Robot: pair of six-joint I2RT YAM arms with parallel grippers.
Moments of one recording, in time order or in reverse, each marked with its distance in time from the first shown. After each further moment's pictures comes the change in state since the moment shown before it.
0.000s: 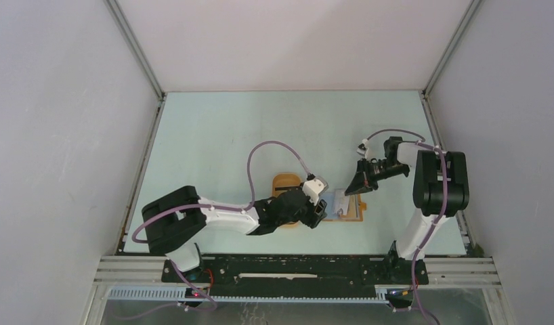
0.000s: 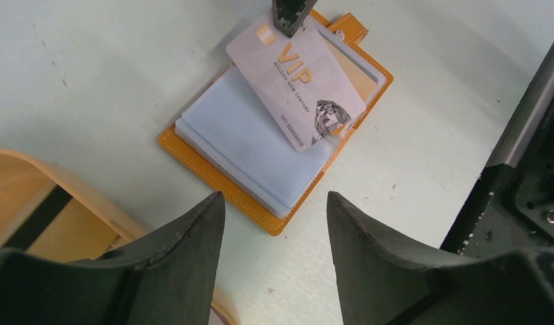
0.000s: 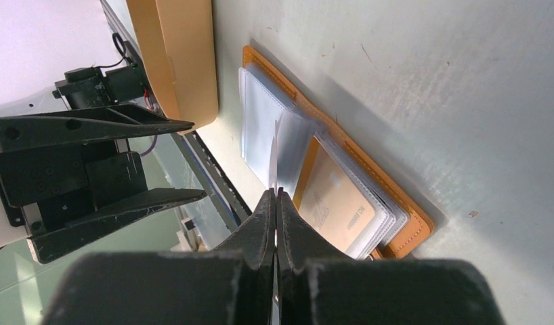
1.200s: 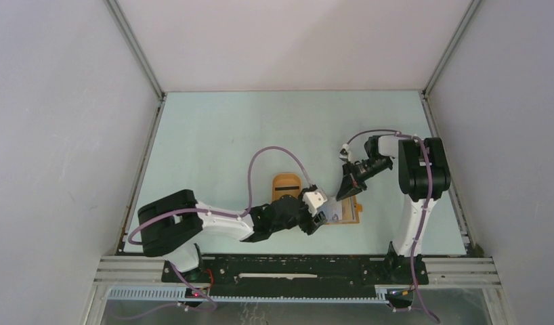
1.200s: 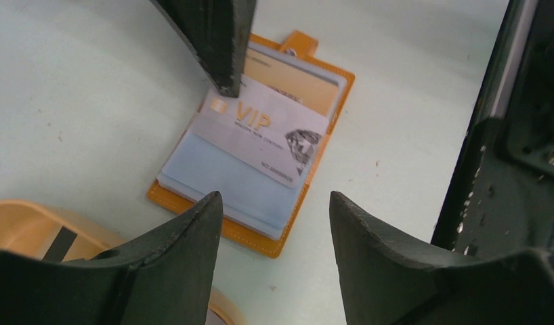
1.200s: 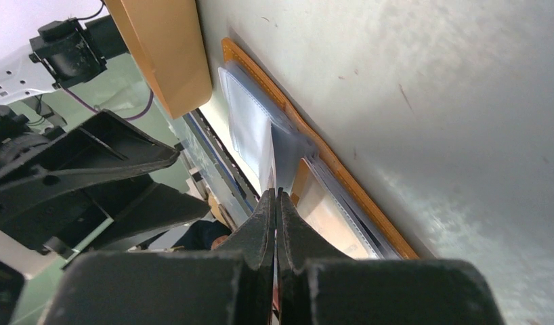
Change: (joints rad) left arm -0.046 -0.029 -0.097 0.173 0.050 0.264; right arm 0.127 0.201 0.160 -0.192 0.033 -0.069
